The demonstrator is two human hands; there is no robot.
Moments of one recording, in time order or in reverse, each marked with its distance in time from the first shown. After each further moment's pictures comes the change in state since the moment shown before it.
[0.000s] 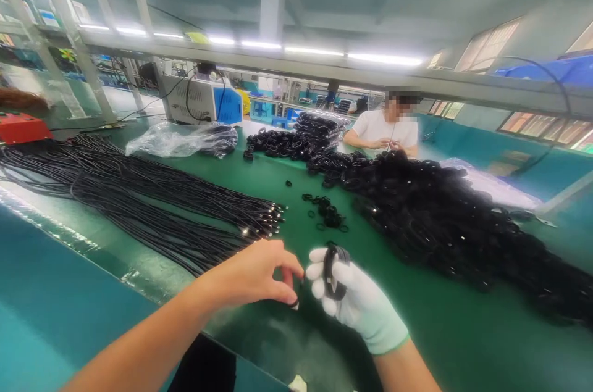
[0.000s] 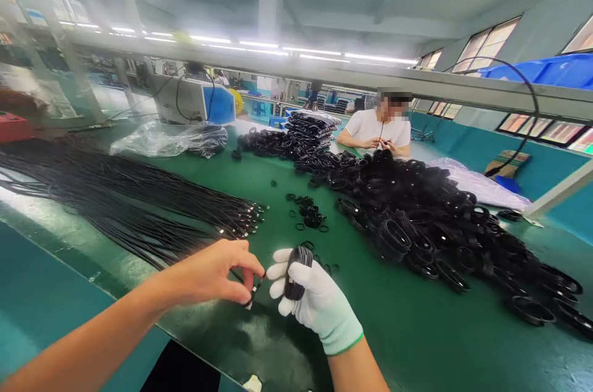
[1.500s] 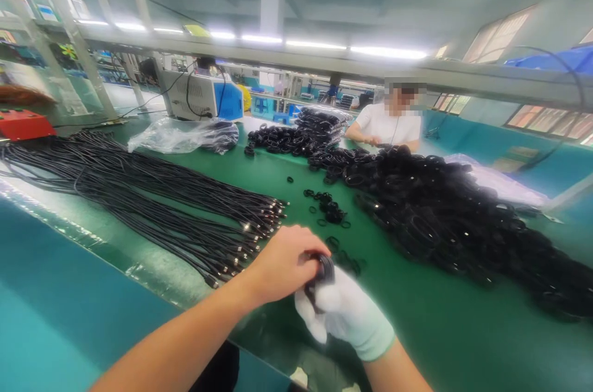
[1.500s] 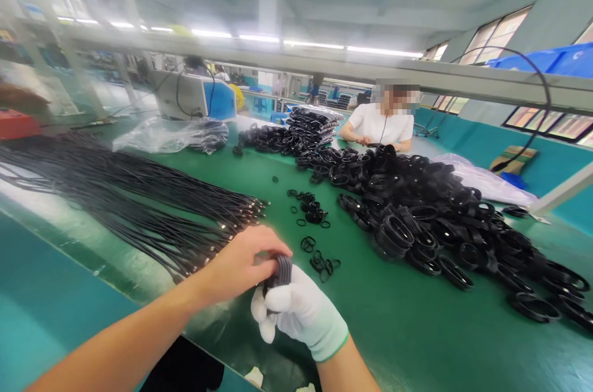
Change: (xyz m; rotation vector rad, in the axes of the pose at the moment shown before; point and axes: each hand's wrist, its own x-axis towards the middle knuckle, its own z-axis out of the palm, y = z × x) left_hand 0.023 0.018 0.021 -0.153 0.321 0.113; right_hand 0.004 0.019 0.014 -0.069 -0.247 0.021
